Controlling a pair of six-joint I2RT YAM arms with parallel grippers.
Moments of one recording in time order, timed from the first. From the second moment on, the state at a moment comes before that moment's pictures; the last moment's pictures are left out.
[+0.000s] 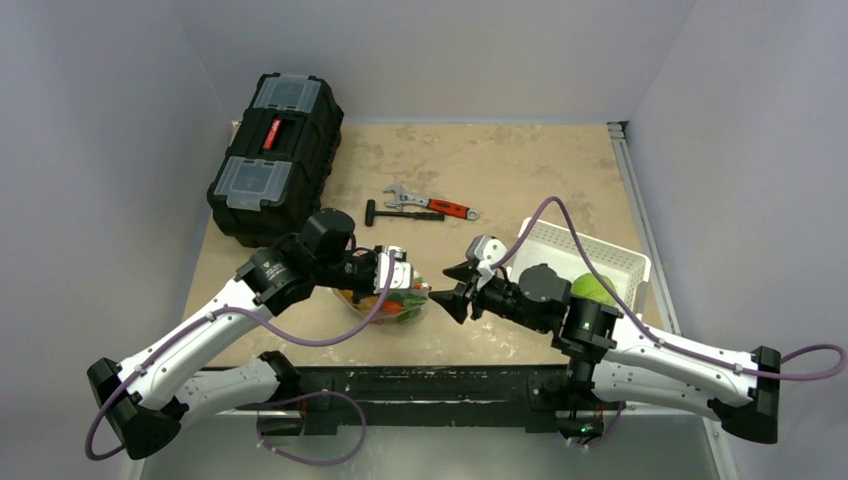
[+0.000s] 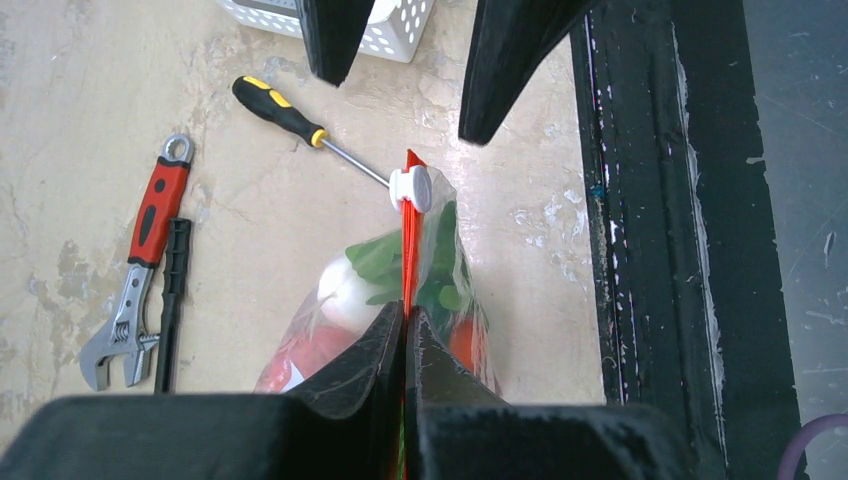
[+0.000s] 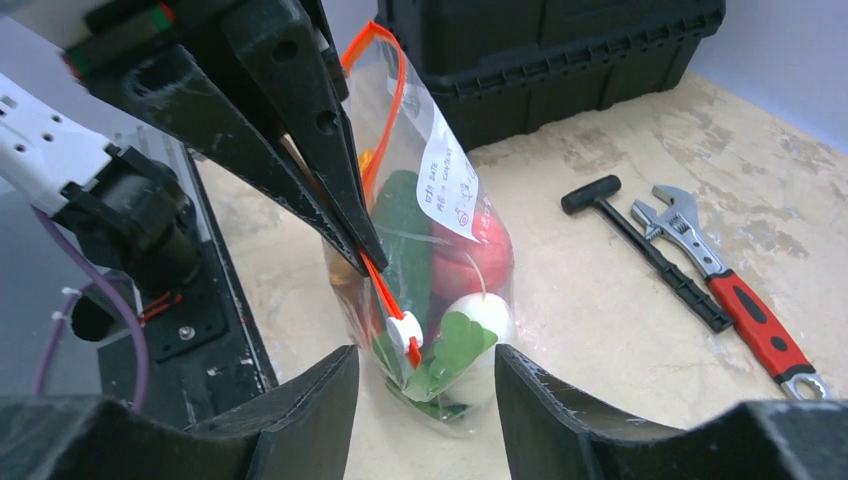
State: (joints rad) left arm -0.77 0.99 1.00 -0.68 0.54 0.67; right arm 1.14 0.82 0.69 -0.04 0.10 0.06
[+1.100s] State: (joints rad) left arm -0.79 0.95 0.98 -0.68 0.51 0.67; right arm 1.14 0.86 0.56 0.23 -0.07 -0.12
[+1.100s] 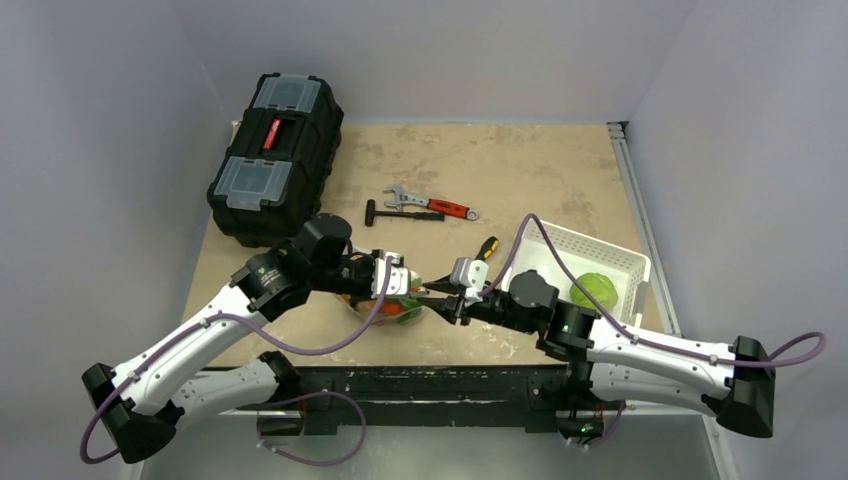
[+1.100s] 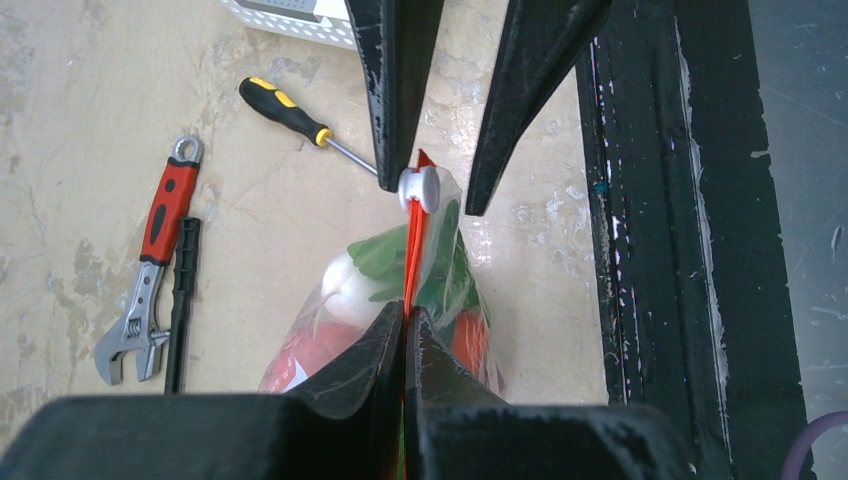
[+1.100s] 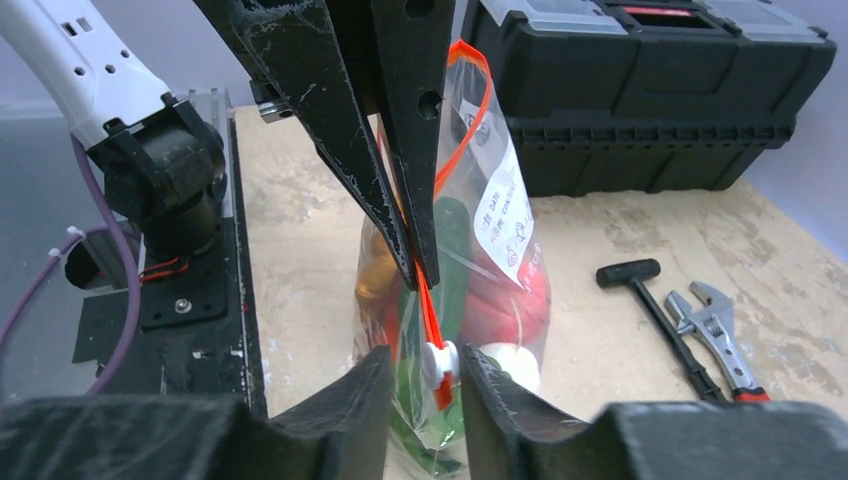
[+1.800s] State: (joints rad) left arm -0.79 0.94 0.97 -0.68 0.48 0.68; right arm 1.14 0.95 0.61 0.20 -0.10 -0.18
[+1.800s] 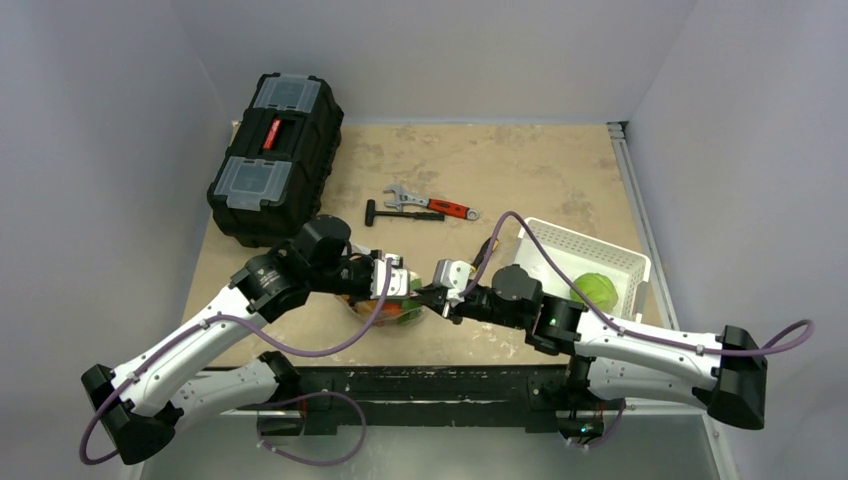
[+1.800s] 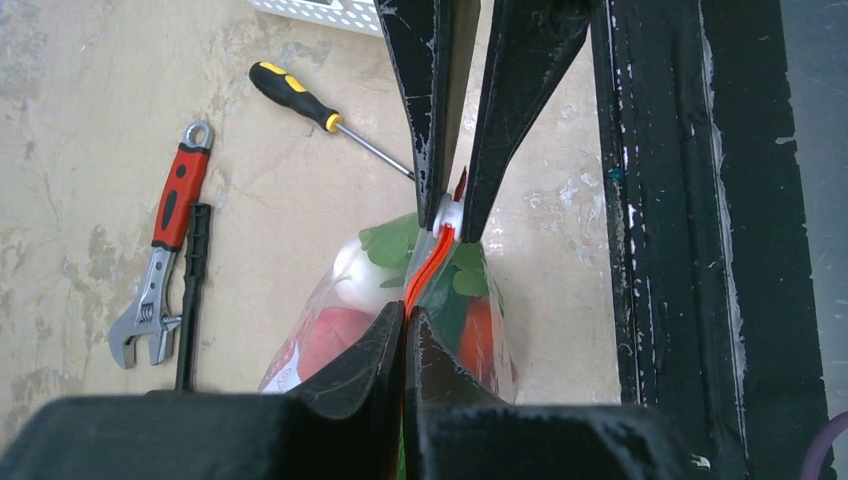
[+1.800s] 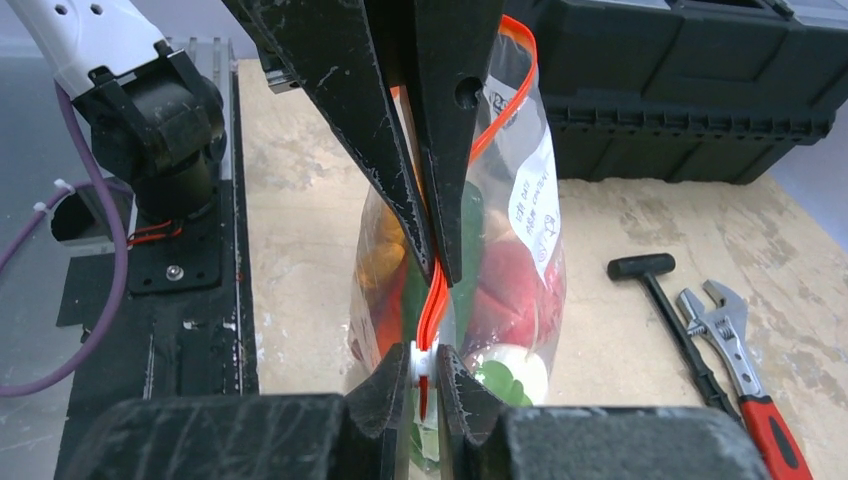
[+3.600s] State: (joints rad) left arm -0.82 0.89 0.97 -0.71 0.49 0.69; right arm 1.13 0.97 0.61 0.30 -0.19 -0.17
